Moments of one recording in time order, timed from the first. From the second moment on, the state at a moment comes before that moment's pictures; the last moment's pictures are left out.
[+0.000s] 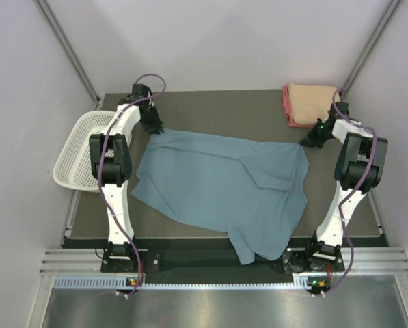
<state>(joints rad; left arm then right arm) -0.05 2.25 1.93 -0.73 0.15 -0.41 -0.24 2.10 1.49 -0.48 -0.33 0.50</state>
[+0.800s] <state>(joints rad) -0.05 2.23 1.86 -0.73 0.13 -0.43 -0.24 1.83 1.46 -0.67 -0.10 0.36</state>
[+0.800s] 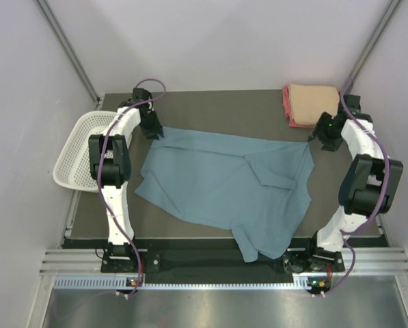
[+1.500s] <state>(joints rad) -0.29 2.10 1.69 -0.73 0.18 -0.44 -0.04 1.52 0.91 -0.66 -0.21 0.28</state>
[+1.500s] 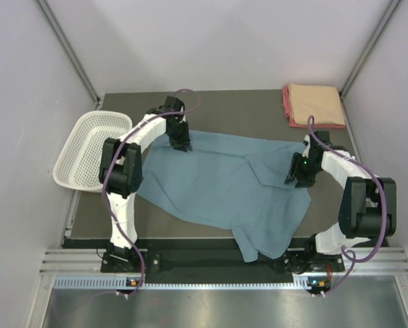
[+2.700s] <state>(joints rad) -0.42 2.07 1.63 -0.72 0.25 -0.44 -0.06 1.48 0.94 -0.75 -0.32 0.28</state>
